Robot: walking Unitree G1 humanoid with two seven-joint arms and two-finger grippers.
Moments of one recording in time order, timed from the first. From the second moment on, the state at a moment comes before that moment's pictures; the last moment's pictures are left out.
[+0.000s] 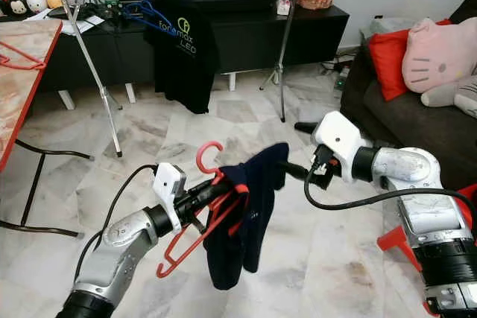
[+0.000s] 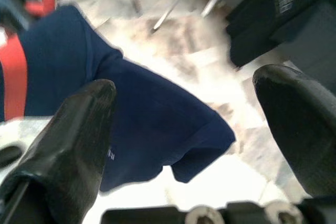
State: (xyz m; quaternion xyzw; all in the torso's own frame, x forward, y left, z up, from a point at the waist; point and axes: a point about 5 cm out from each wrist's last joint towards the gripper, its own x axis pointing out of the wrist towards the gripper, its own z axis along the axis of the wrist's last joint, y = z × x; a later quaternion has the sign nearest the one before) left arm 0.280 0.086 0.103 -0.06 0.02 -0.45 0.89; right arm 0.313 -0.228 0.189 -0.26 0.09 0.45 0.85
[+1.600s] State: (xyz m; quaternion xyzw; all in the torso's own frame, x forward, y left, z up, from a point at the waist) left arm 0.245 0.068 0.100 0.02 0.10 -0.64 0.76; right arm 0.290 -0.229 0.130 -0.24 0.23 0.66 0.67
